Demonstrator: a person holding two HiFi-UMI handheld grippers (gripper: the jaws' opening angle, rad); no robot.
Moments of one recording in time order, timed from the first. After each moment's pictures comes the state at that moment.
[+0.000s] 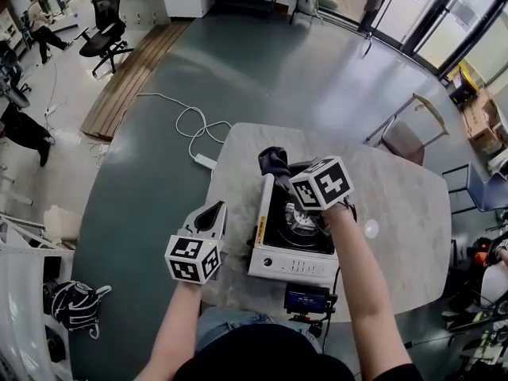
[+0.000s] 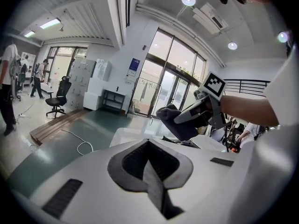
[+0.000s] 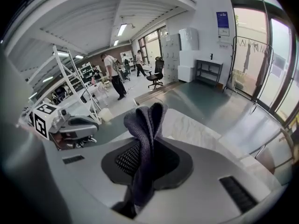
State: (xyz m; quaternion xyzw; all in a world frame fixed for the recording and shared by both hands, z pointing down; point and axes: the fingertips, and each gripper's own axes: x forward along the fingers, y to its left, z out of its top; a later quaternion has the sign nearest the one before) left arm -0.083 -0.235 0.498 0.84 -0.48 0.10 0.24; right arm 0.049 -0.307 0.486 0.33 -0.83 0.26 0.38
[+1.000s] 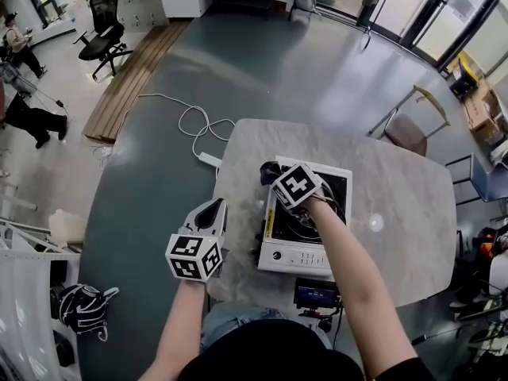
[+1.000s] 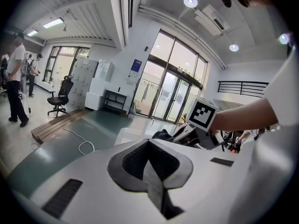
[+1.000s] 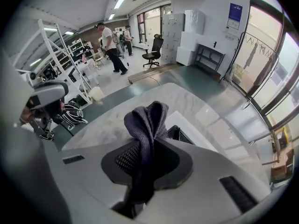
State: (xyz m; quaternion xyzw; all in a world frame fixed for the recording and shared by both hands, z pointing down) left arm -0.106 -0.230 0.500 0.84 -0.48 0.09 0.24; right arm 0.042 -0.293 0.581 0.35 -0.75 0.24 0.50
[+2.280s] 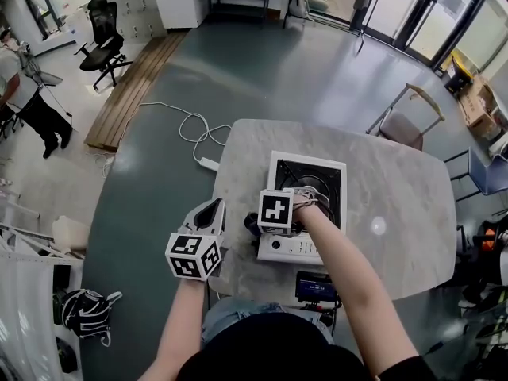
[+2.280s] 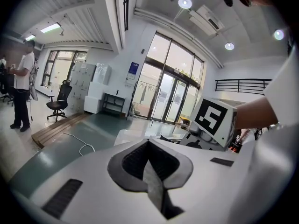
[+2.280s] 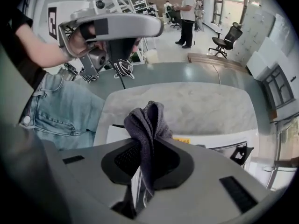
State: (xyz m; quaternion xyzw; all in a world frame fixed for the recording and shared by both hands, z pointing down) left arm -0.106 -0.209 0.487 0.84 -0.48 0.09 0.22; right arm -0.005 -0.155 0.586 -0.02 -0.76 0.11 0.64
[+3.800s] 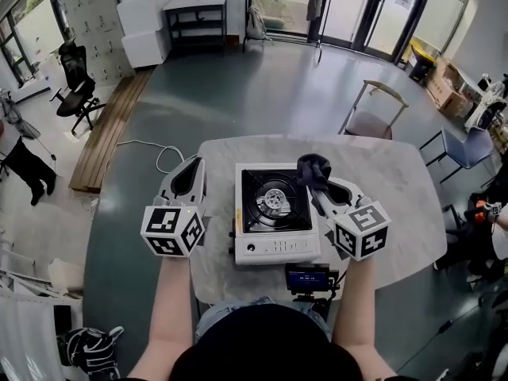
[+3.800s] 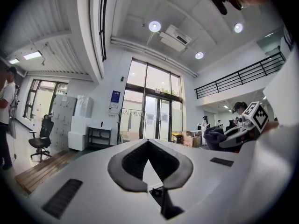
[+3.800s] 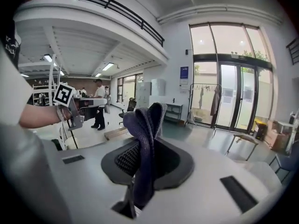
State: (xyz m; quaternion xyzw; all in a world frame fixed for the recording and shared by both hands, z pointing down) left arm -0.048 -0.266 0.333 0.89 -0.45 0.00 0.04; right arm 0.186 -0.176 0.372 0.56 -0.80 0.10 0.18
